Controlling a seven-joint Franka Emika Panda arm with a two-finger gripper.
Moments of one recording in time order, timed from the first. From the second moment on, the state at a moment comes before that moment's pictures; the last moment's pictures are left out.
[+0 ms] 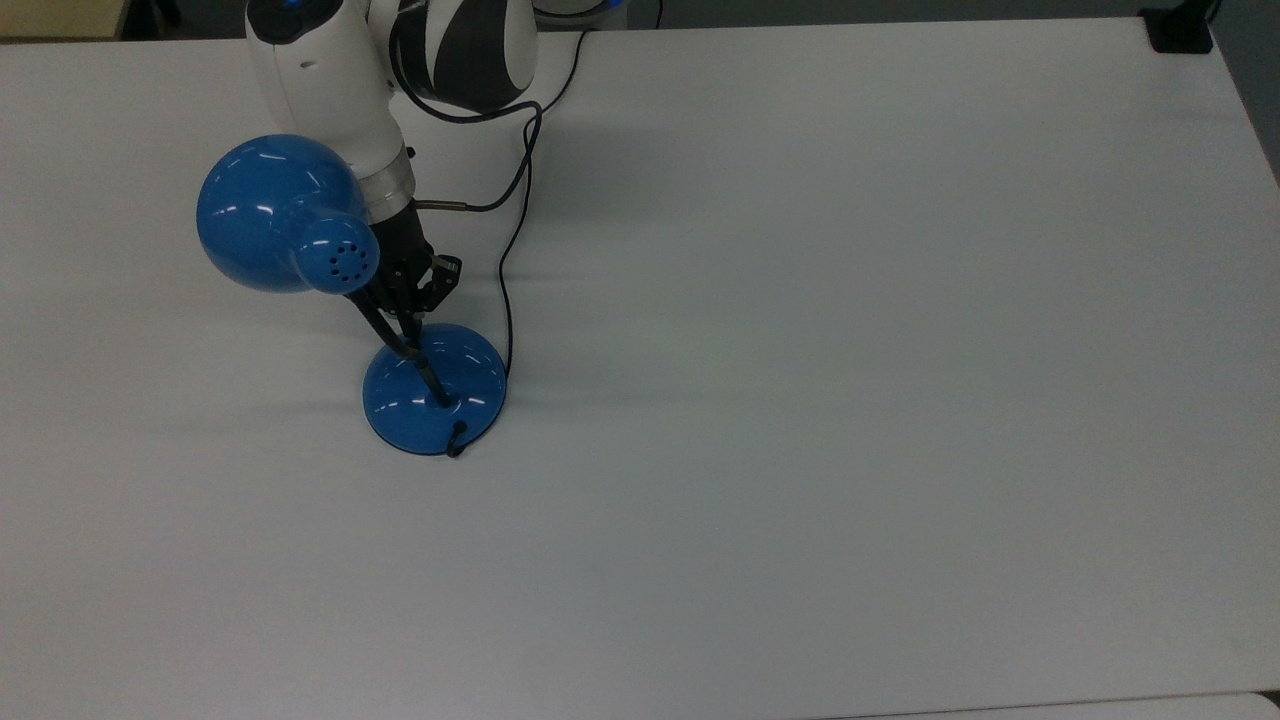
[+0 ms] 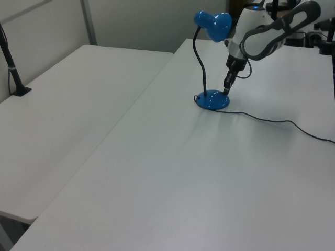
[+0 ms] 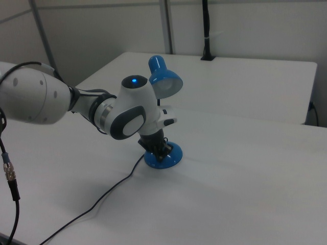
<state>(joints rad) -0.22 0.32 0.04 -1.97 0.12 2.50 -0.26</state>
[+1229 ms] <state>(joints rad) -0.20 0.01 0.02 -1.67 0.10 1.66 -0.22</state>
